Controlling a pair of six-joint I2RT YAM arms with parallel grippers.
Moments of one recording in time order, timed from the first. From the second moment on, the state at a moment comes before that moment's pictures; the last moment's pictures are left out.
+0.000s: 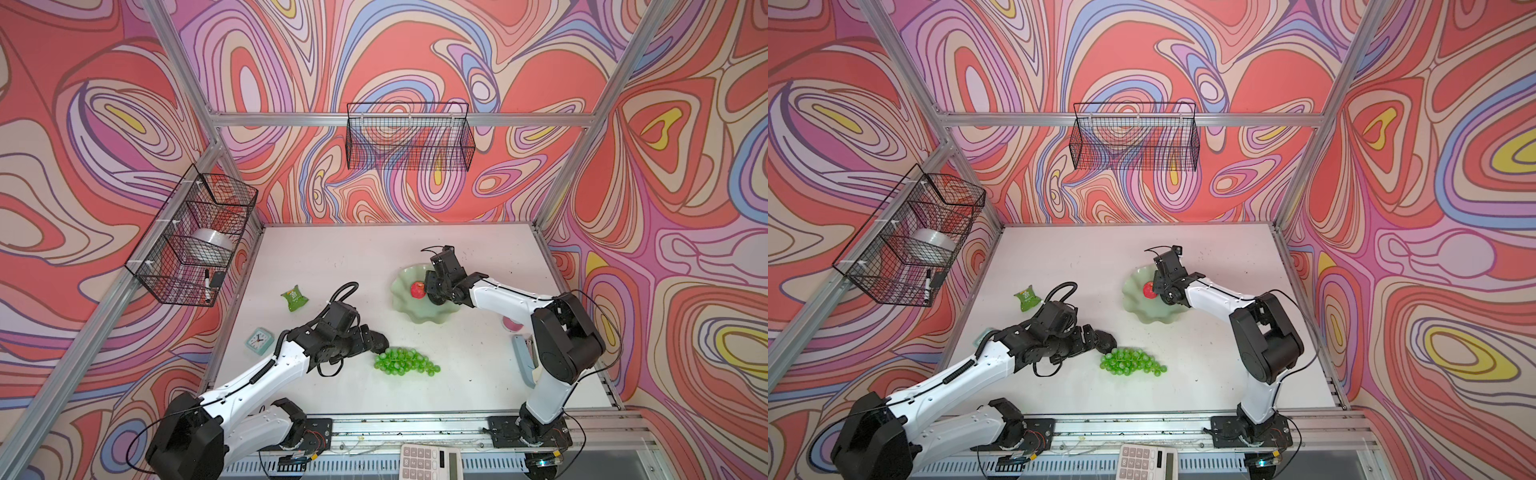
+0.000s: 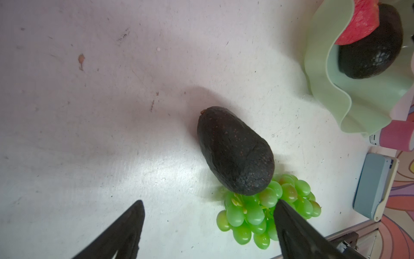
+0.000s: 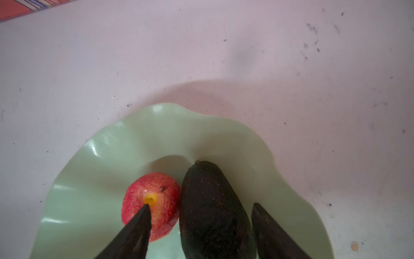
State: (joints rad) left arm -0.61 1.11 0.63 -0.57 0.08 -0.93; right arm 0.52 1.75 1.16 -0.26 0.23 0.56
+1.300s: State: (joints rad) left arm -0.67 1.43 0.85 -0.51 -0.04 -0.89; right arm 0.52 1.27 1.03 -0.34 0.31 0.50
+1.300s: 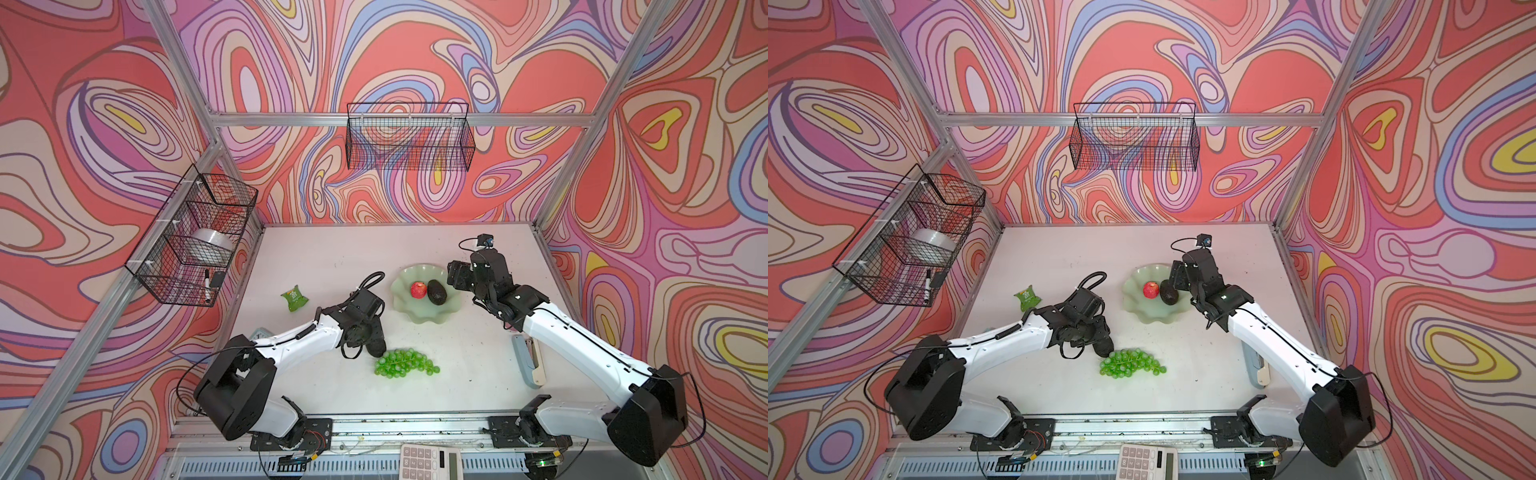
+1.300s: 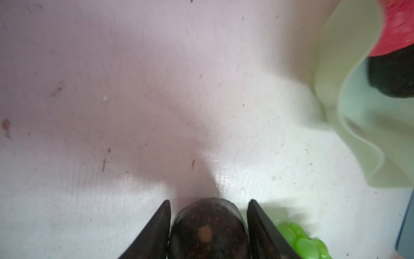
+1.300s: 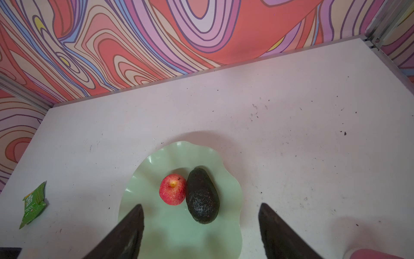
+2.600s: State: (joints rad) left arm -0.67 1.53 0.93 -0.63 0.00 -0.78; right arm 0.52 1.23 0.98 -0.34 0.28 0.51
